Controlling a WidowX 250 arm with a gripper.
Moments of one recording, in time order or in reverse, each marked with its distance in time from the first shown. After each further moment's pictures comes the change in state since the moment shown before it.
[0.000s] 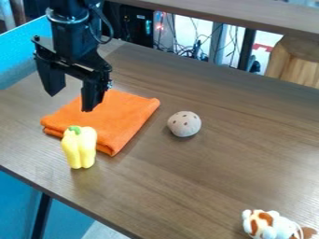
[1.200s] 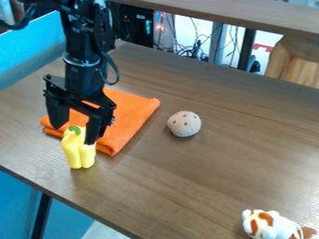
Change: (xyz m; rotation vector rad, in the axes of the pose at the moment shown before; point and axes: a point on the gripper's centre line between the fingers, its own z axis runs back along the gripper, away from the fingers) arm -0.006 -0.007 -0.054 0.007 0.160 -0.002
